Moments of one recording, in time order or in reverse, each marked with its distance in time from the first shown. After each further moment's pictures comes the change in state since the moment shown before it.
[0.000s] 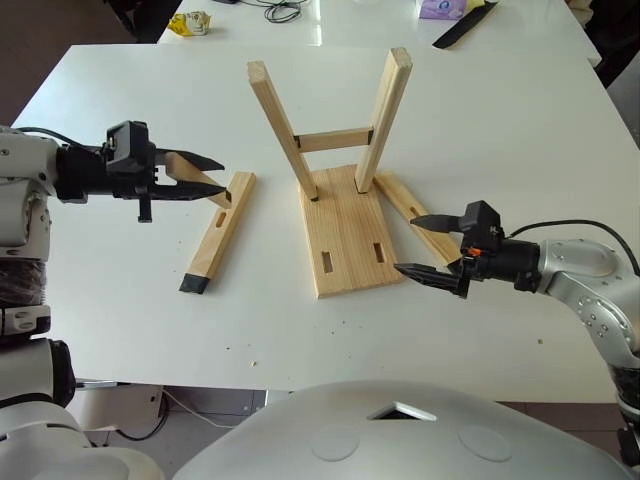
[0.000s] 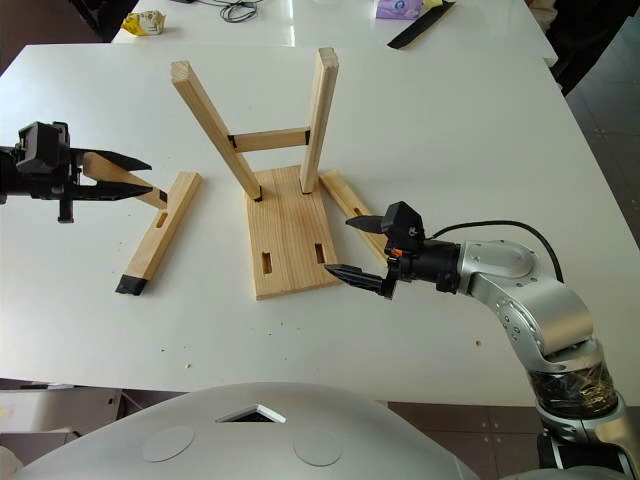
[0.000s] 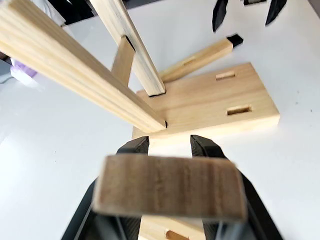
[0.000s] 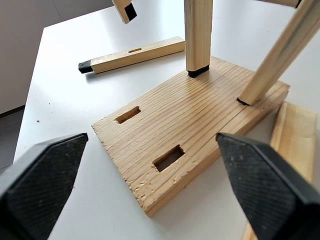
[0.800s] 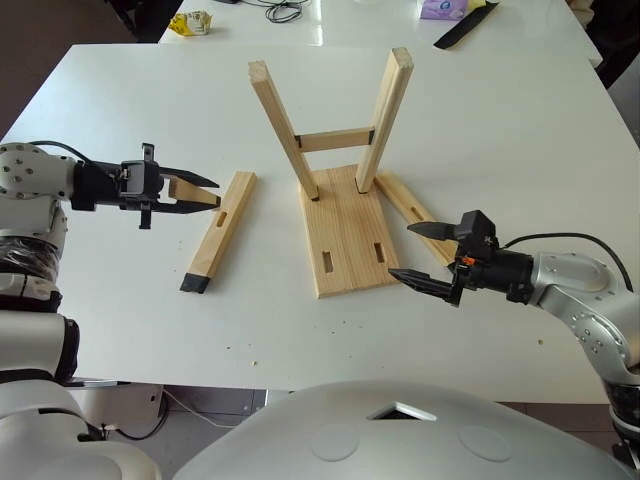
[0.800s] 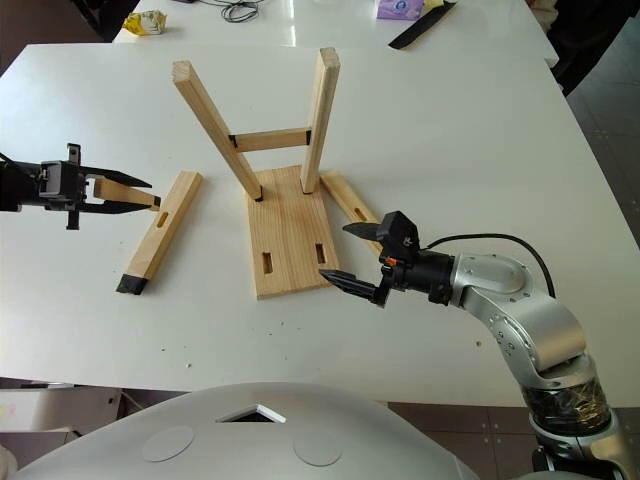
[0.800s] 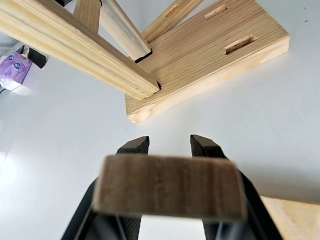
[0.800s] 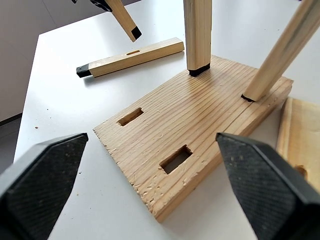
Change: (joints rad) left arm -0.180 0.018 -0.348 0.494 -0.093 -0.620 -0.030; right arm 0.060 0.037 0.009 -0.043 -0.002 -0.006 -0.061
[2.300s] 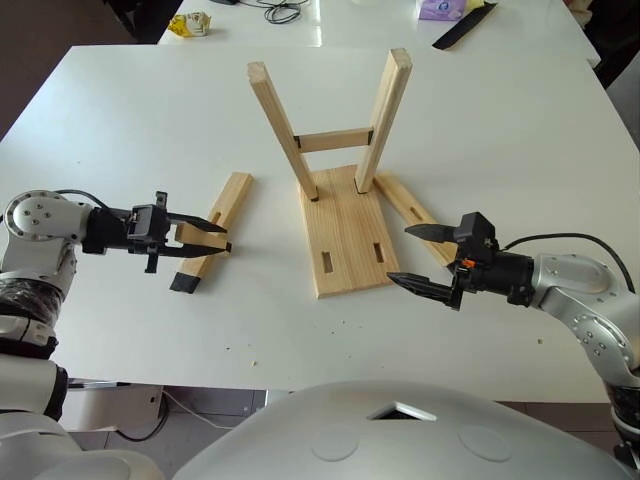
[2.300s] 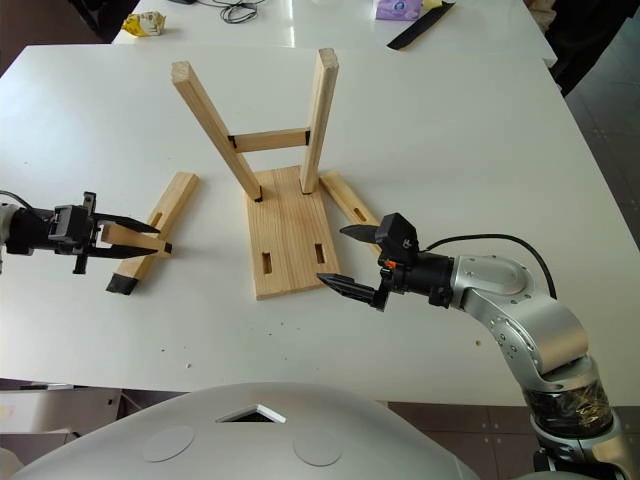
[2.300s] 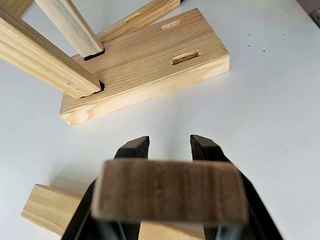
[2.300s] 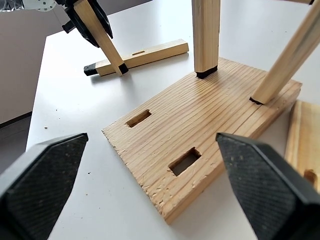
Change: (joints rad) left arm 0.226 0.034 -0.021 -0.152 -0.091 0.088 -0.001; right arm 0.004 -0.006 -0.004 -0.020 0.019 0.011 0.011
